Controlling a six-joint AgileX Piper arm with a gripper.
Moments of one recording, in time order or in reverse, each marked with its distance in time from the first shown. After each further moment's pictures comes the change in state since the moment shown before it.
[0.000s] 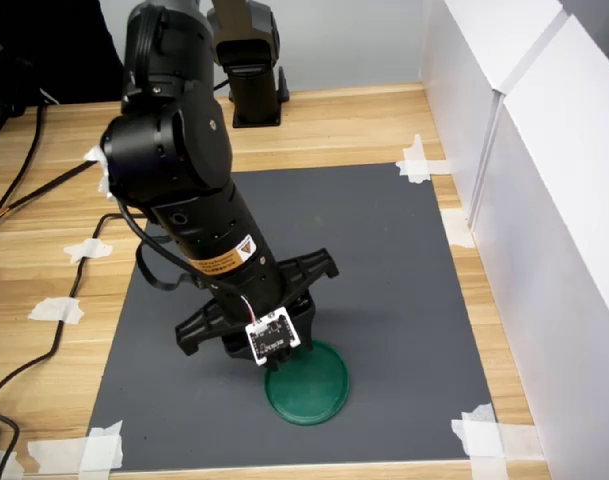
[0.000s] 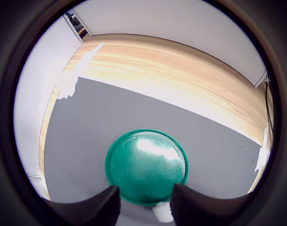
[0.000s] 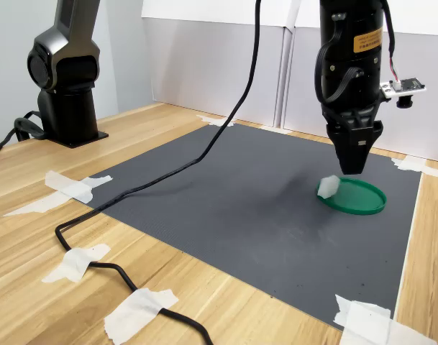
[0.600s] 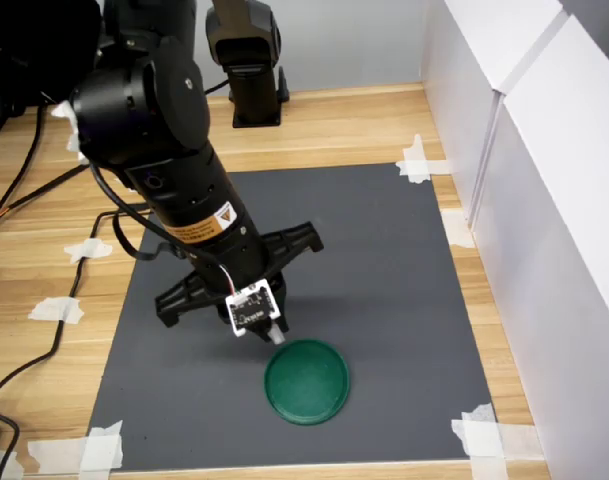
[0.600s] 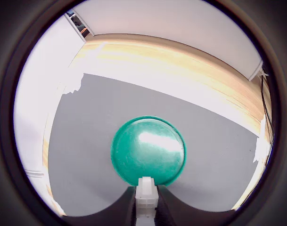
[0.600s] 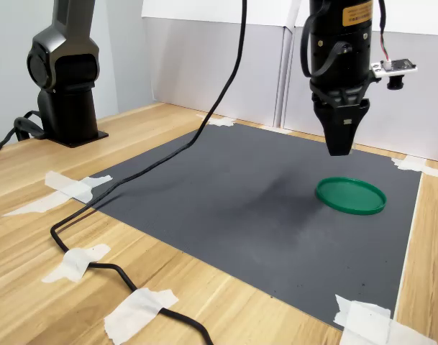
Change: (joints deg) arm -0.5 -2.3 0.0 -0.8 4.4 1.2
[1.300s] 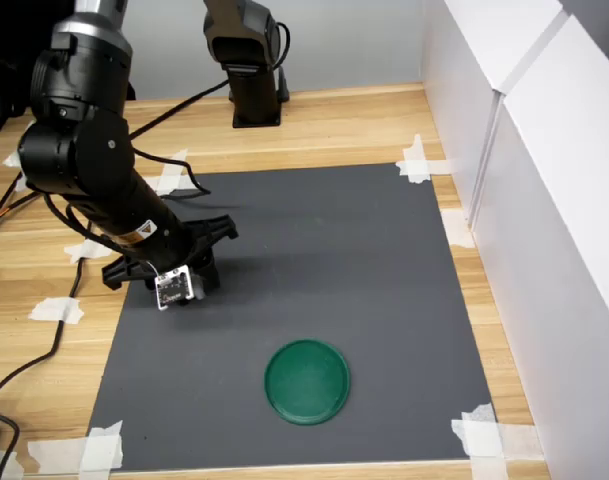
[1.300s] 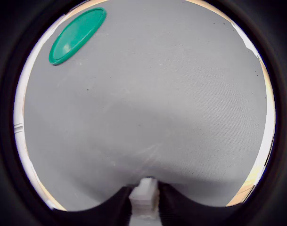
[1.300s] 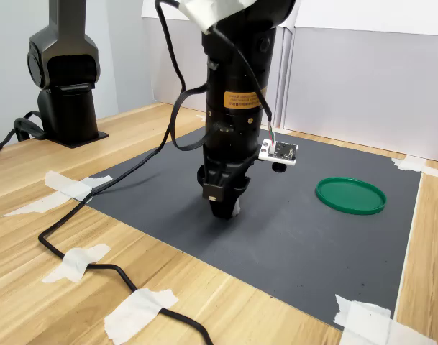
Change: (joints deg) arm -13.1 -2.1 18.2 -5.7 0.0 -7.6
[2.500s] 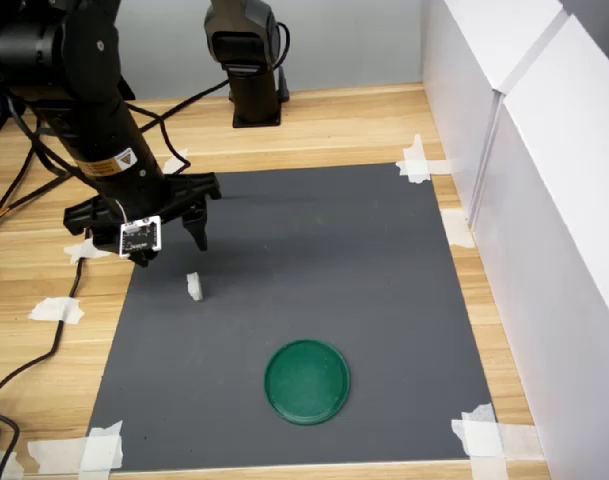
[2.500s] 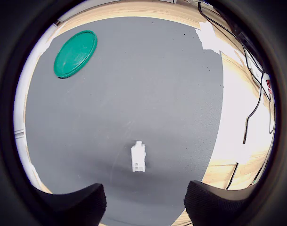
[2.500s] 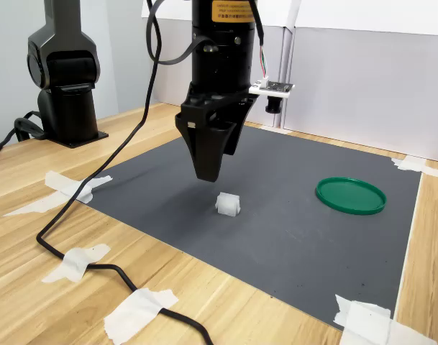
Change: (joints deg) arm -0.1 -9.8 0.1 -6.9 3.3 8.5
